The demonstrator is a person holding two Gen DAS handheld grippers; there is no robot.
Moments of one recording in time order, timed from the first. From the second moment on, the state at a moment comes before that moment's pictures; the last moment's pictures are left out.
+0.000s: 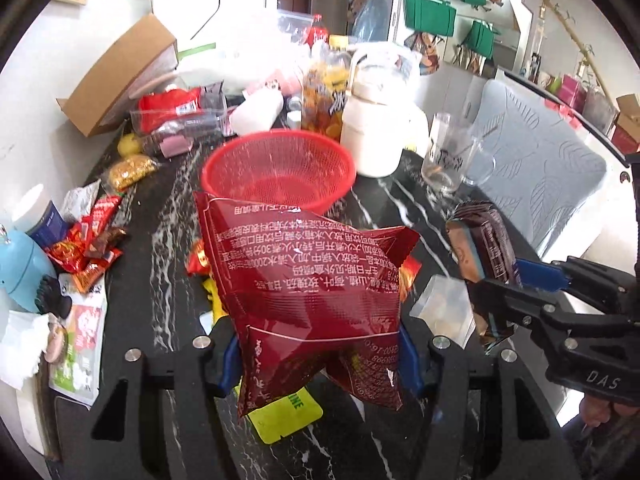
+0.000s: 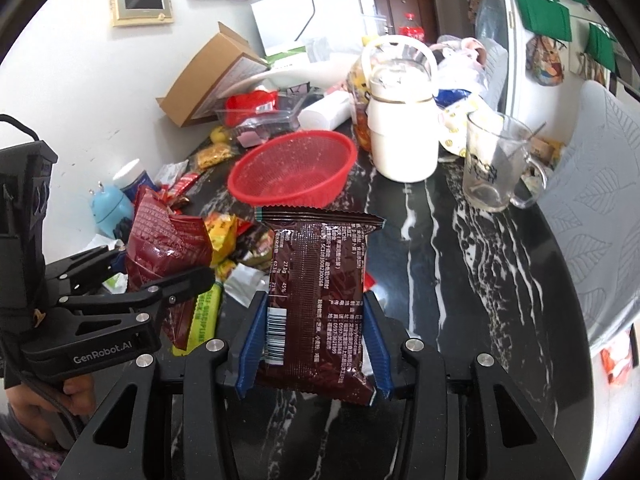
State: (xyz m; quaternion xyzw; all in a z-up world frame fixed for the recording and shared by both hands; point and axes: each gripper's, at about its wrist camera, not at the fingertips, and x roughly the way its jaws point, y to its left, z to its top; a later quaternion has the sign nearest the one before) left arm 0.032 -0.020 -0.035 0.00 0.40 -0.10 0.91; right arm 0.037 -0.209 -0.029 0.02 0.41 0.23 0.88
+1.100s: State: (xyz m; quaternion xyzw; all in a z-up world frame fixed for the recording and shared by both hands) left arm 0.156 0.023 0.005 -0.04 0.35 -0.07 0.93; right arm 0.163 -0.151 0.012 -0.03 0.35 0.28 0.89
